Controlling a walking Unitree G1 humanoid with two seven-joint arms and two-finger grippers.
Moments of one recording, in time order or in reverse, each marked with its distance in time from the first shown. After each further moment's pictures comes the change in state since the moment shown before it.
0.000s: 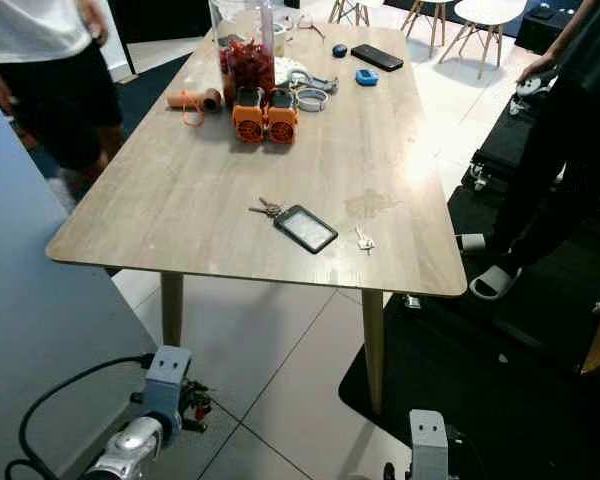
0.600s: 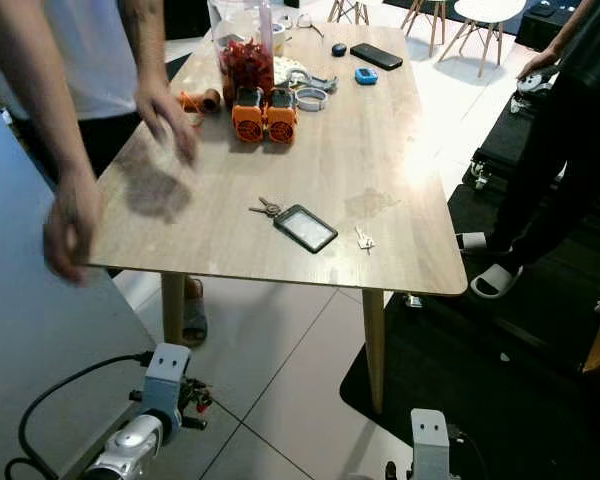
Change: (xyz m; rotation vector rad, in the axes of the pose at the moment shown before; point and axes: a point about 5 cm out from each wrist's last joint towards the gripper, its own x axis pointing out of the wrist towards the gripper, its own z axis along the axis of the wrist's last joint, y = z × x) left arm 0.001 0.000 0.002 -0.003 -0.005 0.005; right arm 0.001 -0.004 0.003 -0.002 -0.002 -0.012
